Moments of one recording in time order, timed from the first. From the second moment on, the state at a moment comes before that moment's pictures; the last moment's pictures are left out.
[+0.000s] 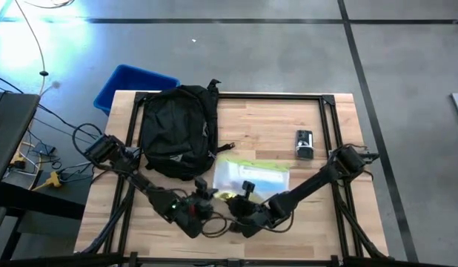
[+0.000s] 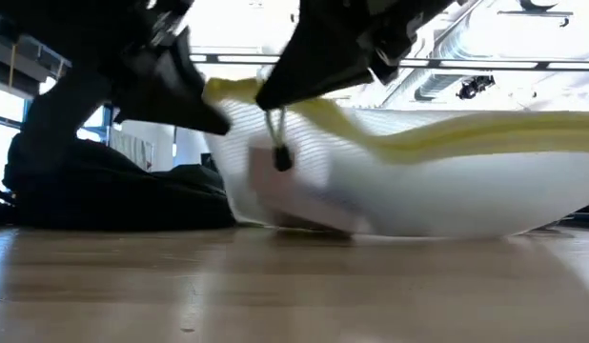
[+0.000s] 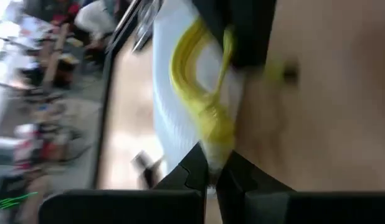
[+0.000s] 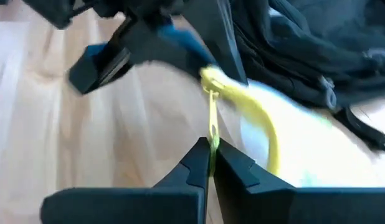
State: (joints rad) left arm -0.68 1.82 1.03 -0.29 -1.05 0.08; right arm 0.56 2.04 1.39 -0.24 0.73 0.52
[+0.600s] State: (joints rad) left arm -0.73 1.82 1.02 -0.82 -1.14 -0.40; right arm 0.55 2.03 1.41 -0.45 0.74 0.65
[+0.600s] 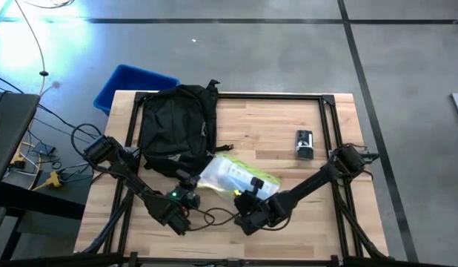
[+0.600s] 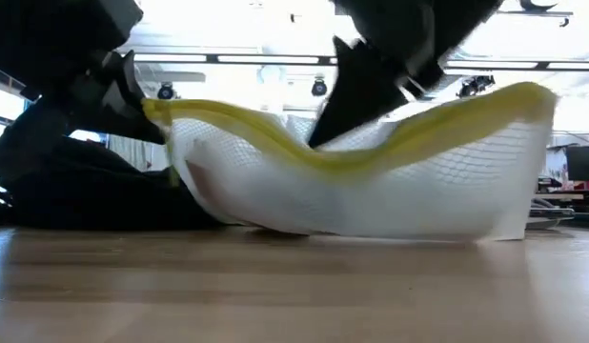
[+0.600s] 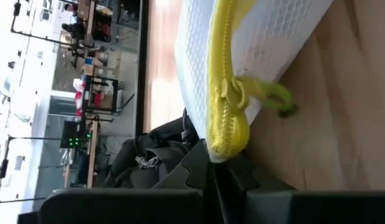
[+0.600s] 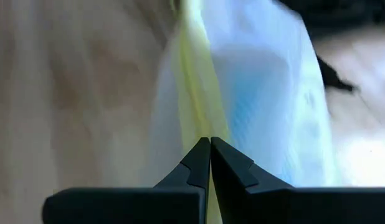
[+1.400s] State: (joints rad) left arm -0.73 1.82 1.11 -0.41 -1.04 -0.07; right arm 0.51 2.09 1.41 0.02 0.69 0.41
